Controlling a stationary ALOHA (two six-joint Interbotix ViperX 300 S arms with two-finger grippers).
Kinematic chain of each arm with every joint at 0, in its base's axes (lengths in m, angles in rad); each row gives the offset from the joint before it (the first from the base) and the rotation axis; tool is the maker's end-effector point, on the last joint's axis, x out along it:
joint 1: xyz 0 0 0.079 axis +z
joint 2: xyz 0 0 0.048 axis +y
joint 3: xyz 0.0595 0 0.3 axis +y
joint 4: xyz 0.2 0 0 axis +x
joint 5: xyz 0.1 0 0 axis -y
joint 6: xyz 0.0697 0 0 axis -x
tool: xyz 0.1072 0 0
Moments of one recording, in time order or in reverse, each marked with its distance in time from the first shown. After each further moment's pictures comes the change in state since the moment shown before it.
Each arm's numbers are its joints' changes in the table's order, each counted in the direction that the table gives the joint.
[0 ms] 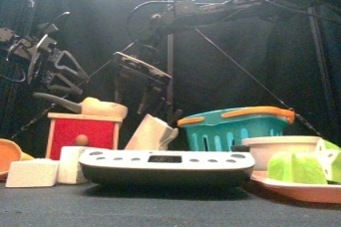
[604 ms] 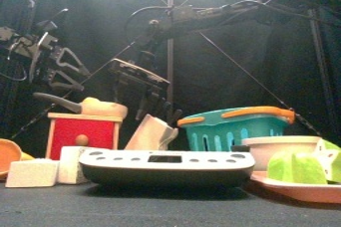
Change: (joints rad) left arm 0.000 0.000 0.000 0.000 0.005 0.000; right arm -0.002 0.023 -0.003 0.003 0.003 0.002
